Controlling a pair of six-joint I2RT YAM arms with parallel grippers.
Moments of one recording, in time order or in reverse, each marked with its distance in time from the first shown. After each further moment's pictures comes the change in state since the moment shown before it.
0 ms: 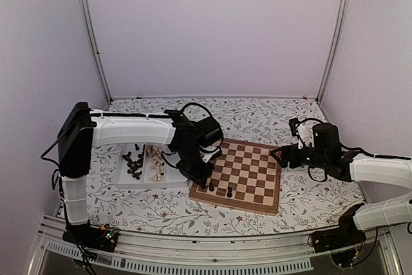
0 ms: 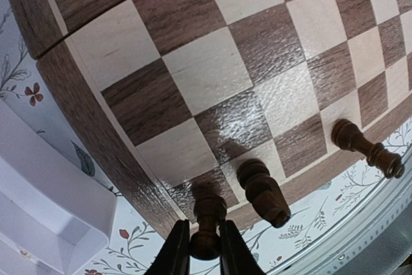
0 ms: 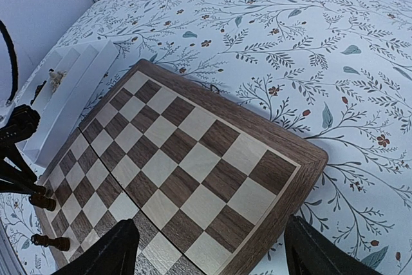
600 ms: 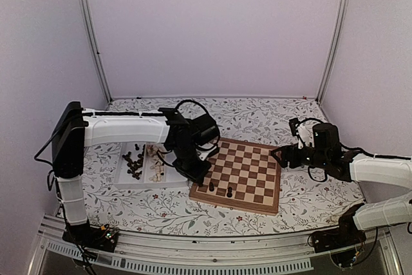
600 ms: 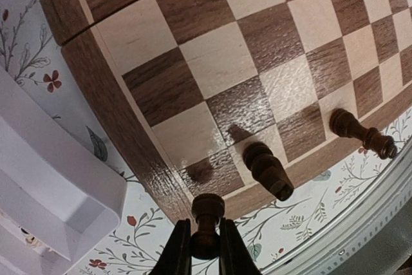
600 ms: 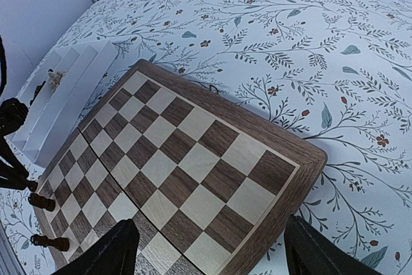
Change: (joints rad) left arm 0.007 -0.055 -0.029 -0.003 -0.018 -0.011; right arm 0.000 0.000 0.000 0.000 0.003 0.000
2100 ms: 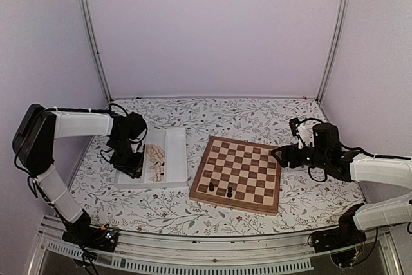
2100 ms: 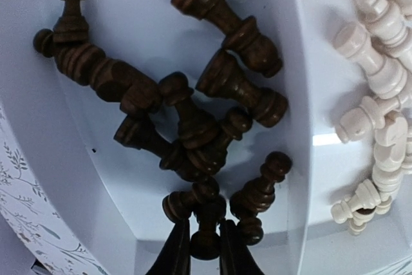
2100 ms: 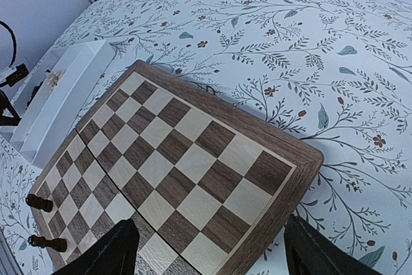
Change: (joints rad) left arm 0.552 -0.274 -0.508 0.055 -0.201 -0.002; right arm 0.000 -0.001 0.000 -0.001 0.011 -0.003
